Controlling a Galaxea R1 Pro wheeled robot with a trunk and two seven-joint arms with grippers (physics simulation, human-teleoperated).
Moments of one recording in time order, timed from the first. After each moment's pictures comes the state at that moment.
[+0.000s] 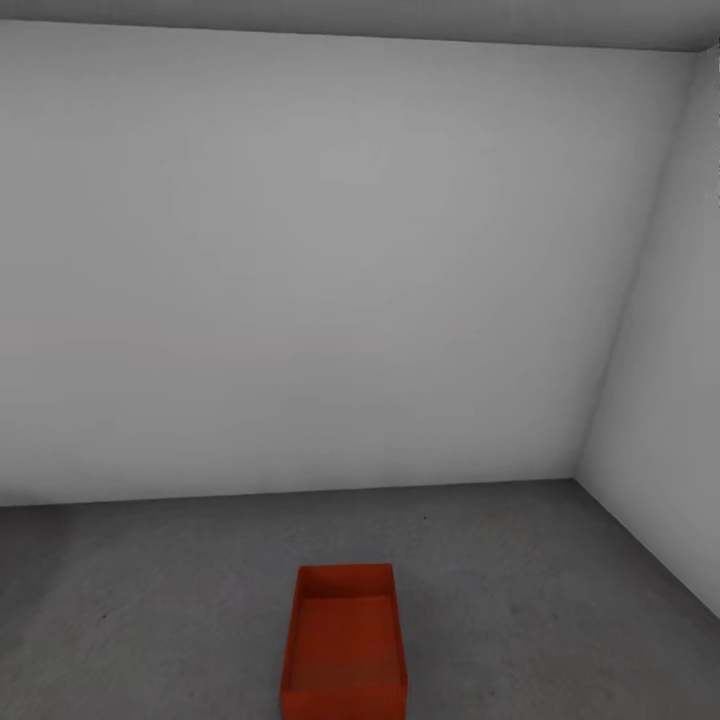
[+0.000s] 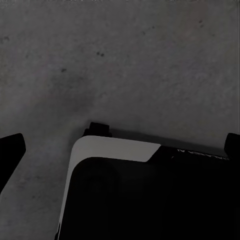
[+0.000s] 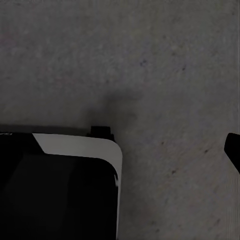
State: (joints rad) left arm -0.22 0.01 0.00 -0.01 0.22 -0.05 -0.01; right arm -0.21 -0.01 -0.06 0.03 0.15 -0.11 -0.10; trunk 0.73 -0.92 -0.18
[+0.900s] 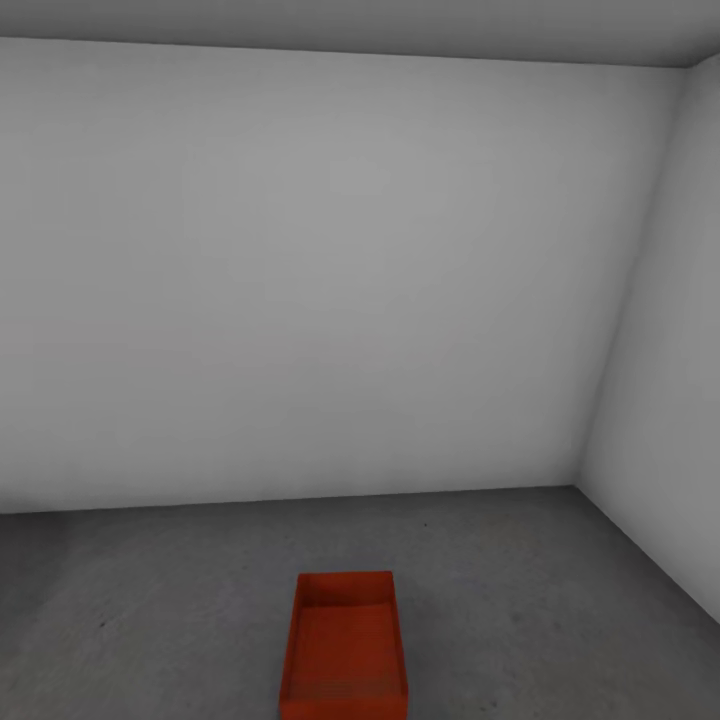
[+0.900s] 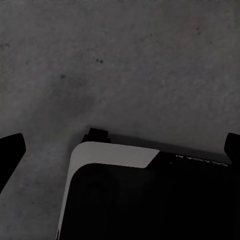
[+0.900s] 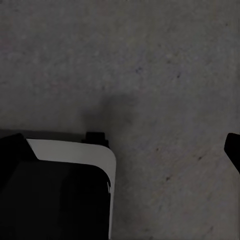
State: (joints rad) left arm -0.22 0.01 0.00 0.00 0.22 -0.05 -0.01; right arm -0.21 -0.02 -0.05 0.03 0.16 -0.11 -0.10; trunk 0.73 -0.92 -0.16
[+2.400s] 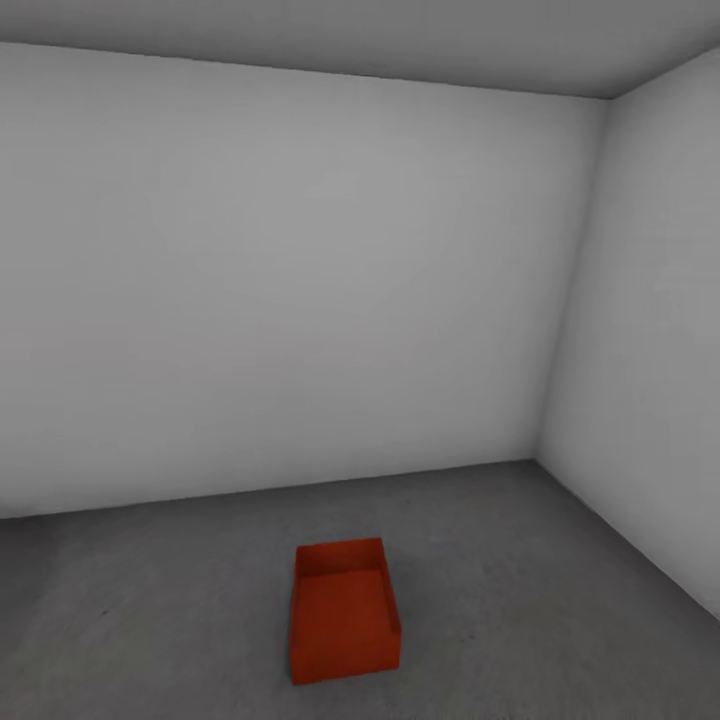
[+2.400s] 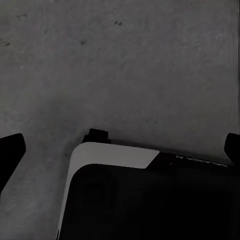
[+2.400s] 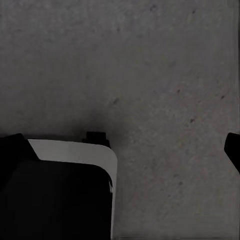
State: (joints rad) left arm -0.22 0.01 0.00 -0.01 0.22 -0.05 -0.01; right arm -0.21 -0.01 -0.06 0.03 0.17 -0.11 -0.11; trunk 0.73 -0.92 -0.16
